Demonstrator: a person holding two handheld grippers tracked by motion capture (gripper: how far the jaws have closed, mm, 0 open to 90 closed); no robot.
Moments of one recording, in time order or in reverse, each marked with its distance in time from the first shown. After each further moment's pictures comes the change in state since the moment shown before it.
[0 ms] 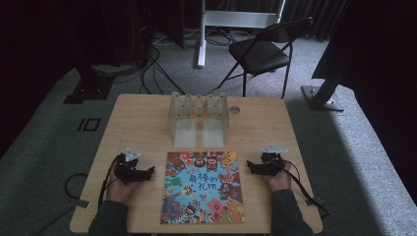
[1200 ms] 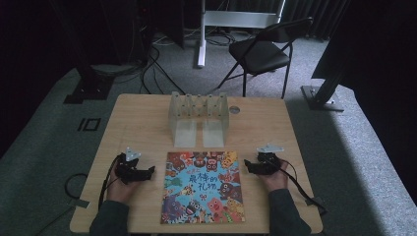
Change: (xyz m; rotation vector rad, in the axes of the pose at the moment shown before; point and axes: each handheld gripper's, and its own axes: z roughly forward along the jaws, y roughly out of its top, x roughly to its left) left arm -0.001 0.001 0.001 0.002 0.004 -0.001; right arm 0.017 0.012 -0.007 -0.010 0.011 -0.031
